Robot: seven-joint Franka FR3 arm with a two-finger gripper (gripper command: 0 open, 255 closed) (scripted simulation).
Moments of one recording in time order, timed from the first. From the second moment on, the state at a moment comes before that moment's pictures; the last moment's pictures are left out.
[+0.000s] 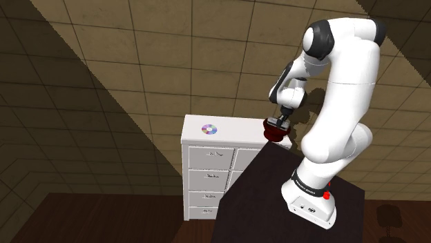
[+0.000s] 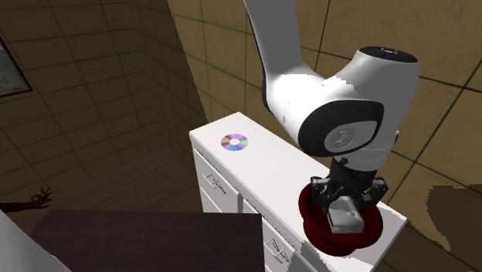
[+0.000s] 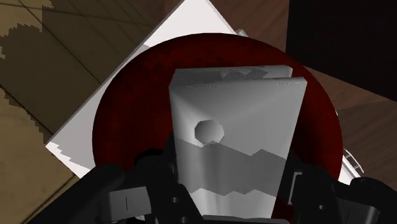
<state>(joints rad) -0.50 0.33 -0.46 -2.48 0.37 2.85 -1.20</state>
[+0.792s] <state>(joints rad) -0.53 0.36 -0.42 -2.48 0.40 2.88 -1.23</state>
